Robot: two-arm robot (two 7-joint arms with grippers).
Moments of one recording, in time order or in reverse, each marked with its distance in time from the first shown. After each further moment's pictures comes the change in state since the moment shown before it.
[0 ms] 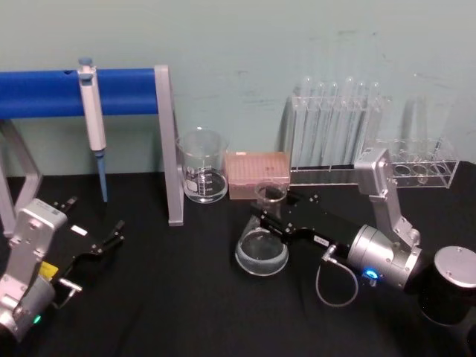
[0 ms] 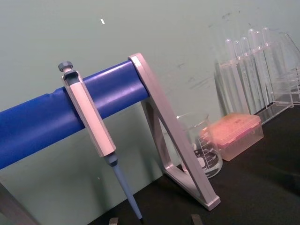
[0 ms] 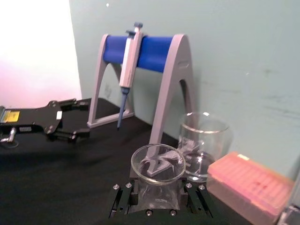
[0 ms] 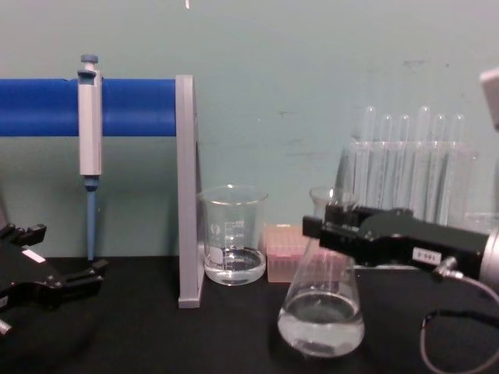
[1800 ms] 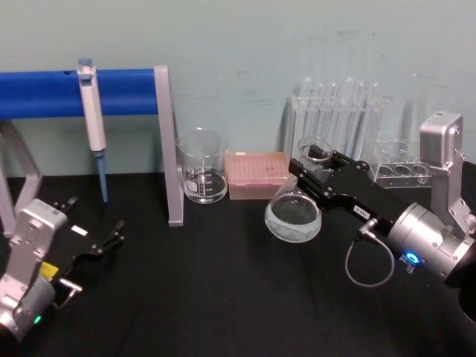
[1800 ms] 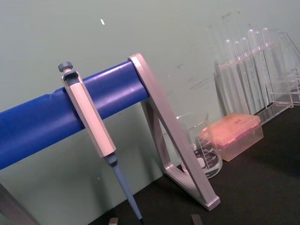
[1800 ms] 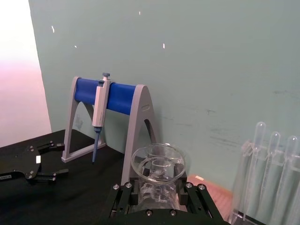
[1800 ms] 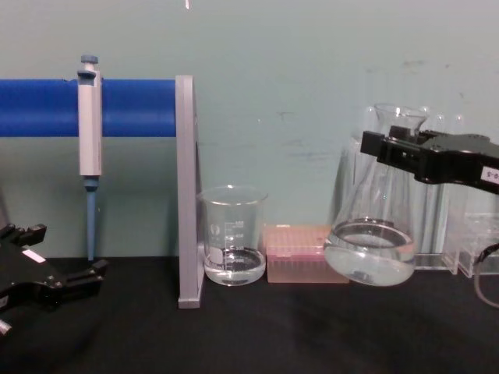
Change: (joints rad) left arm 0.000 0.000 0.000 0.000 0.000 0.000 0.000; right arm -0.167 0.081 0.142 -0.358 0.047 0.128 -0.186
